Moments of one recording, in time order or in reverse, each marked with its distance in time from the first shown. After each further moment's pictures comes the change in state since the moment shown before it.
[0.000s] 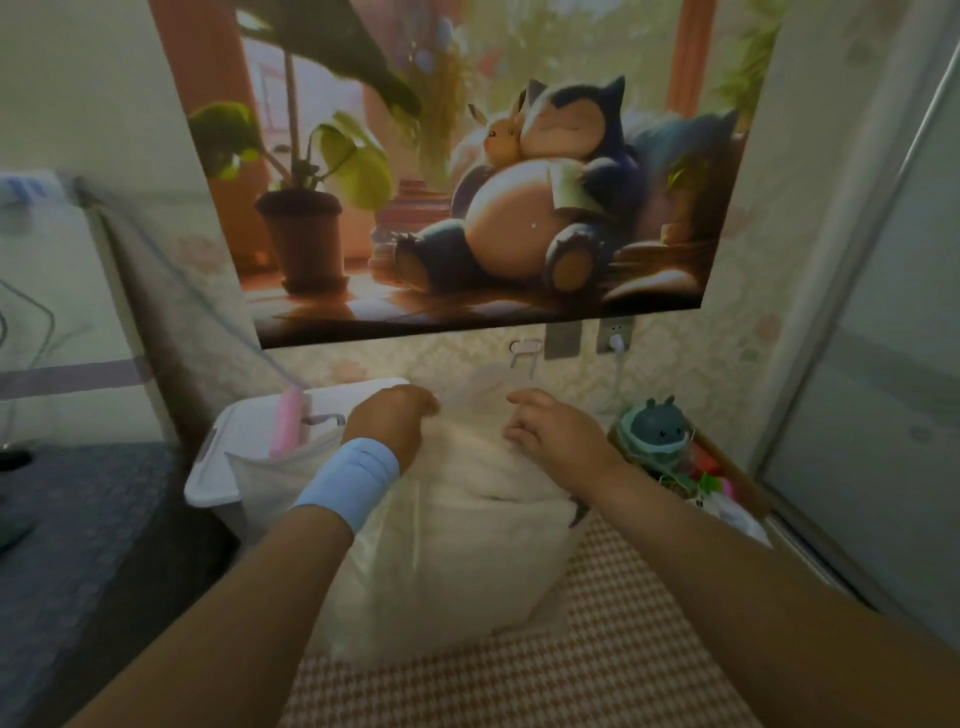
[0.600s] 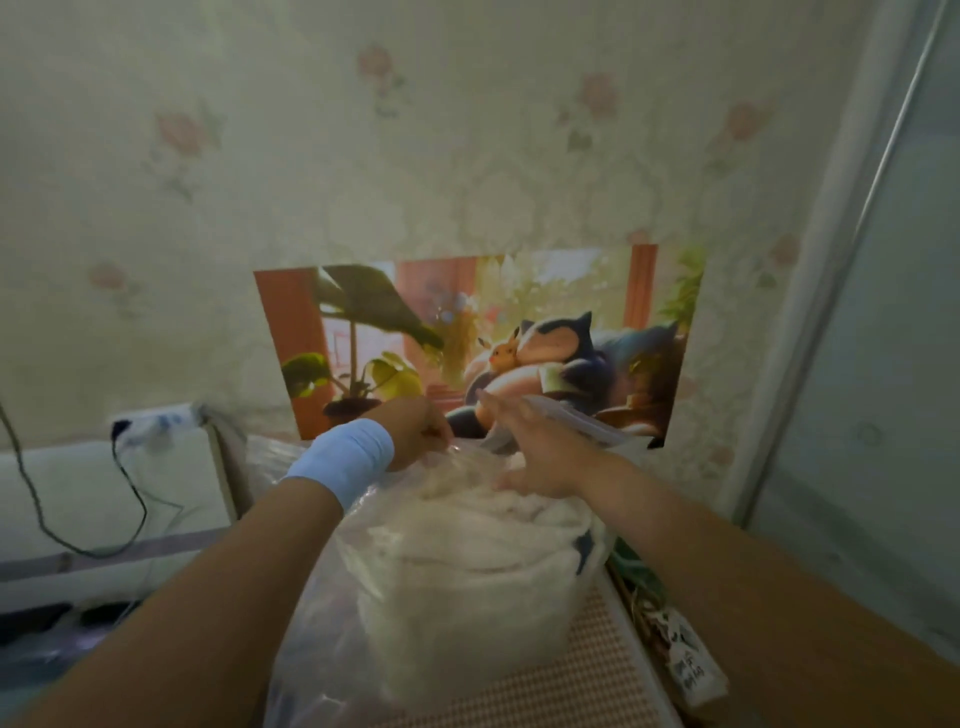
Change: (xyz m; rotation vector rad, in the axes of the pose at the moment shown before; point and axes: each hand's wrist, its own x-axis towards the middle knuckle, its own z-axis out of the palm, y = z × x) left_hand 0.090 0.085 -0.419 -0.001 -0.332 0.217; right_hand 0.133 -0.176 -0.359 -0.135 -0.258 -0.044
